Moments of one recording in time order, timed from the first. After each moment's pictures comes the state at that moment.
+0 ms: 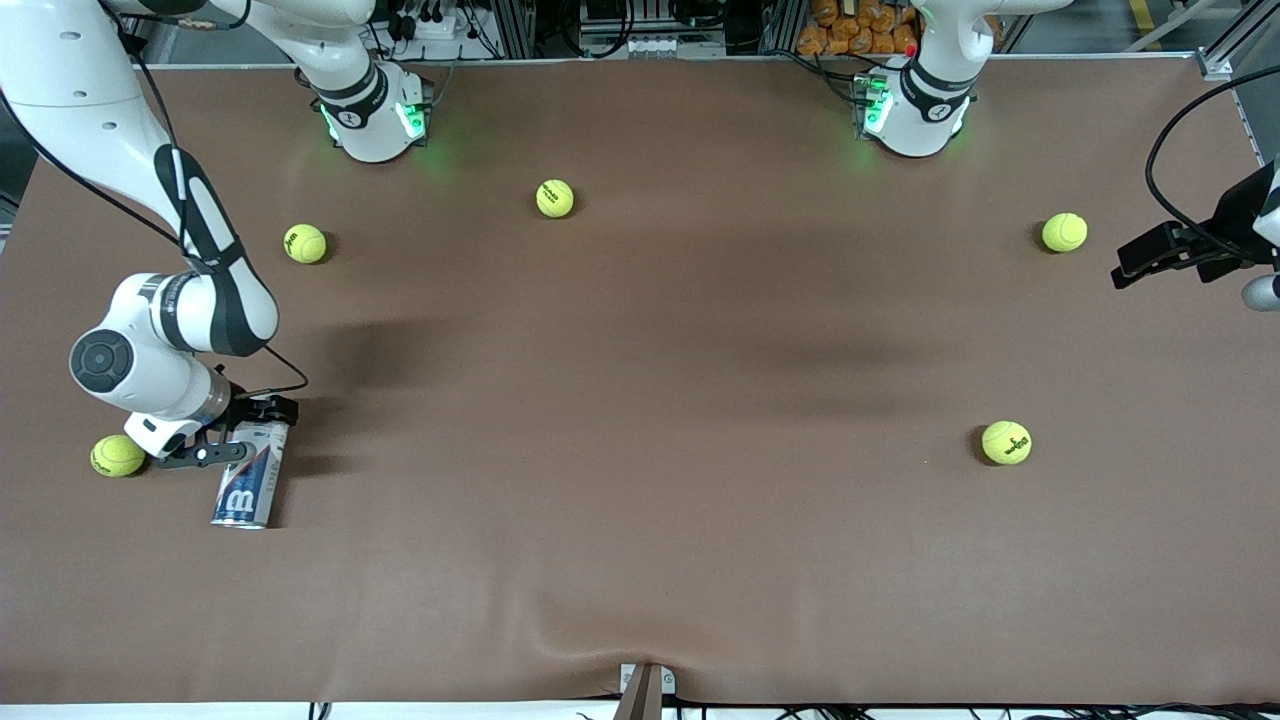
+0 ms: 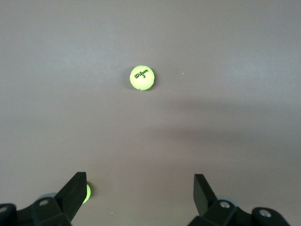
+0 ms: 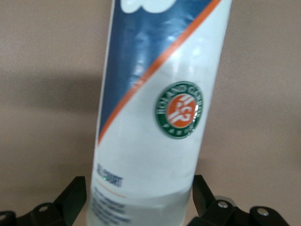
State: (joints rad) left arm -0.02 -0.01 0.05 -1.65 -0.01 1.62 -0.04; right arm -0.15 0.54 0.00 -1.96 -0.11 2.47 -0.22
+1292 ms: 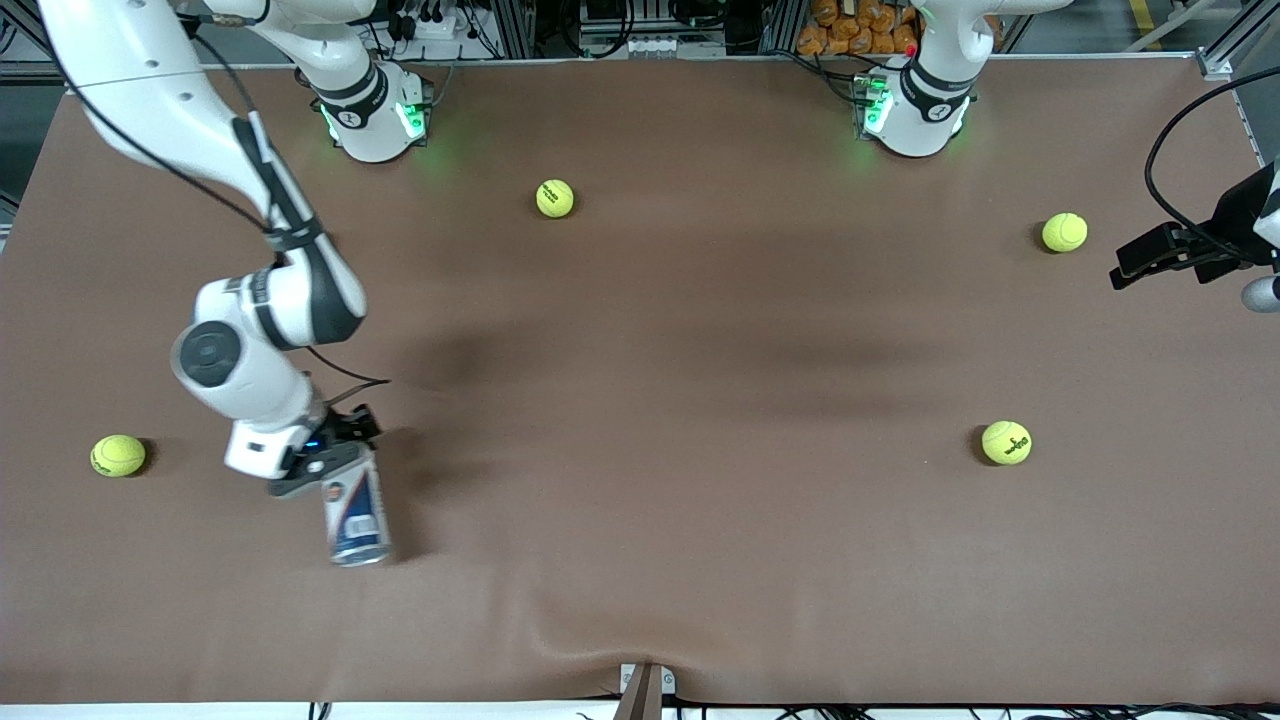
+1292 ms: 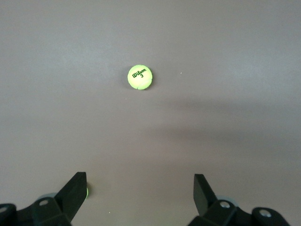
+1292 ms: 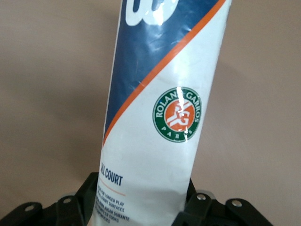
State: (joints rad) left arm -0.02 -0.01 0.05 -1.65 -0.02 1.62 -0.04; right arm 0.03 0.52 0.16 -1.84 -0.25 2.48 -0.29
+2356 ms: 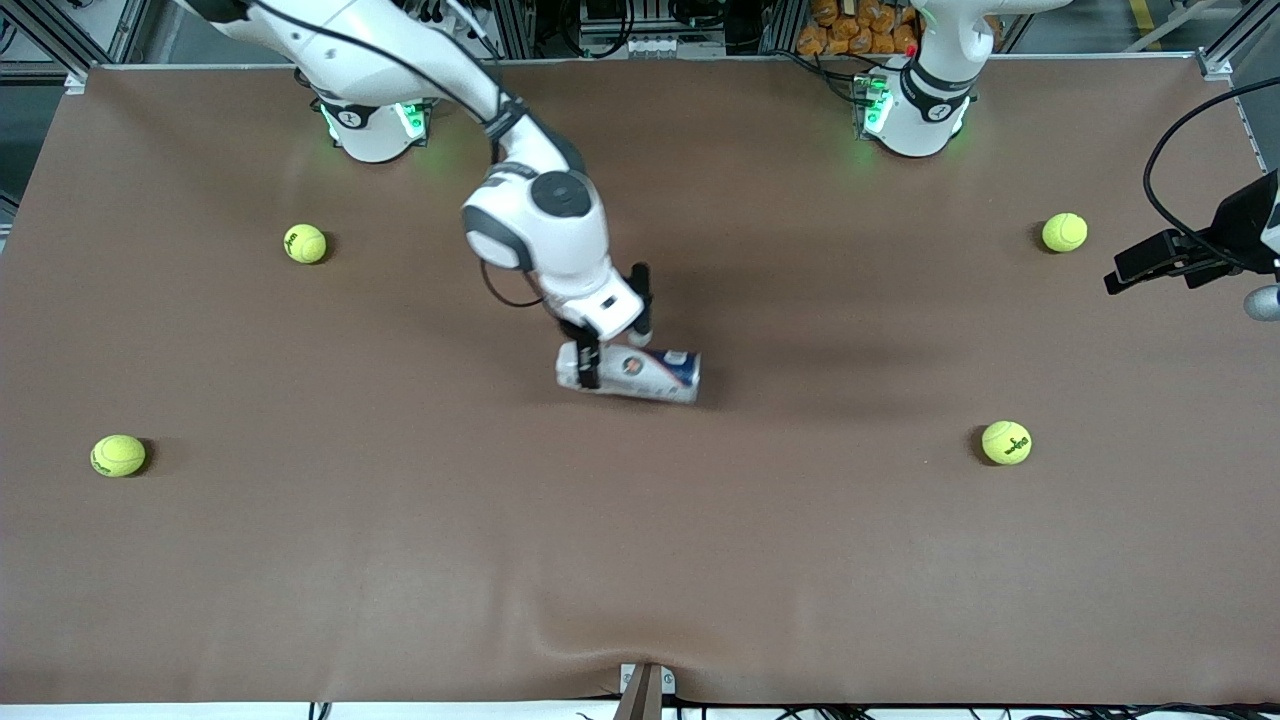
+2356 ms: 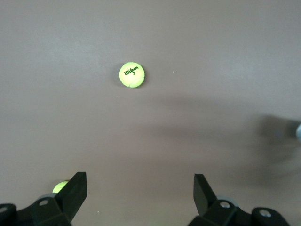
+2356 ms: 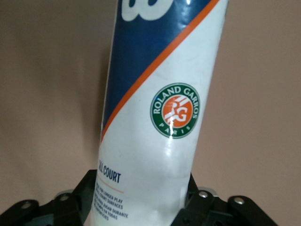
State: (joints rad) left arm 0.01 0.01 0.05 -1.65 -0.09 1.62 -0.04; right arm 0.47 0.55 0.33 -1.80 -0.53 2.44 -0.54
